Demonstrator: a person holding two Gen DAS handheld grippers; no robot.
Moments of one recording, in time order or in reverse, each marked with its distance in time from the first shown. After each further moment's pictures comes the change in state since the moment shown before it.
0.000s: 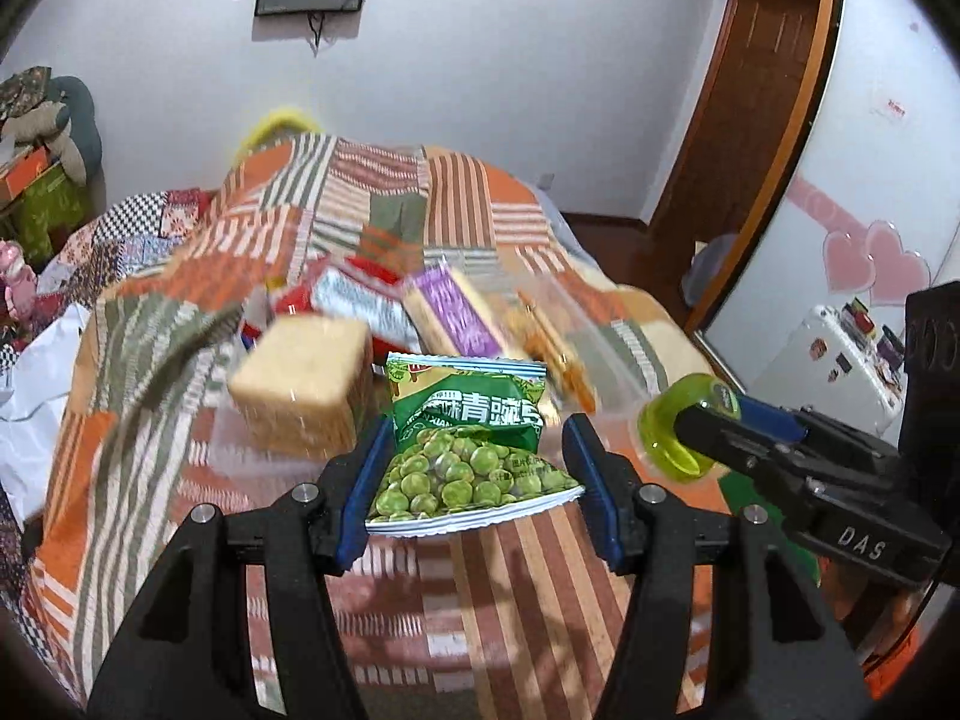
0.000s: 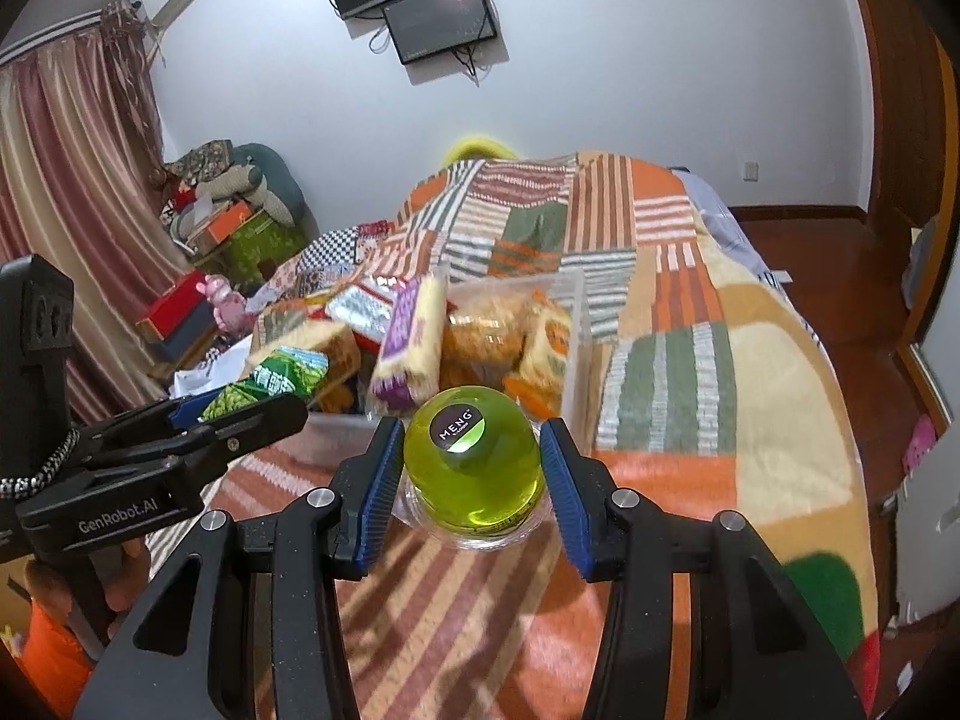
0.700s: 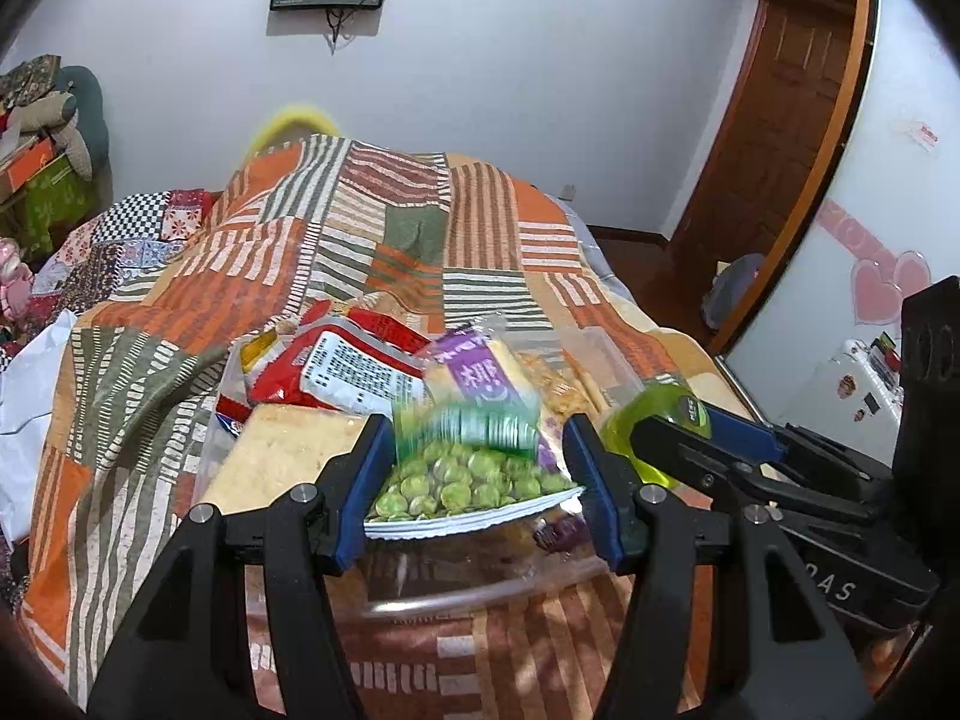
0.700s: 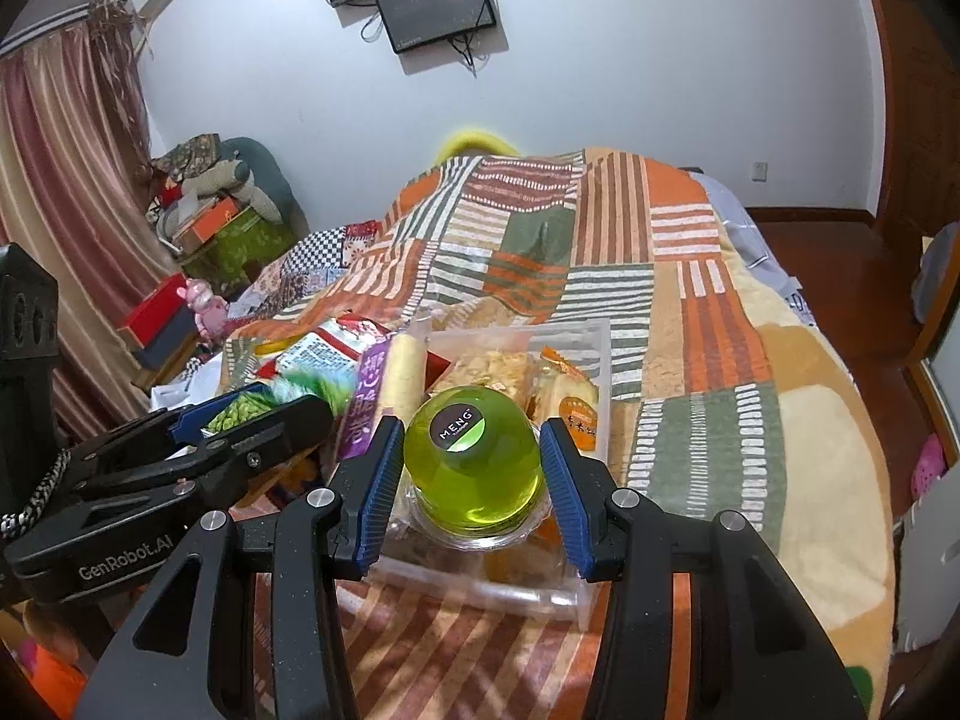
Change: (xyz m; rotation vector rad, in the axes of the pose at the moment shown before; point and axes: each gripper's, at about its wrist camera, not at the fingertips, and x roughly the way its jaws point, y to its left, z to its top) left arm 0.064 0.021 0.036 -0.040 -0.009 0.034; right arm 0.065 -0.005 0.038 -0.006 0.032 -0.003
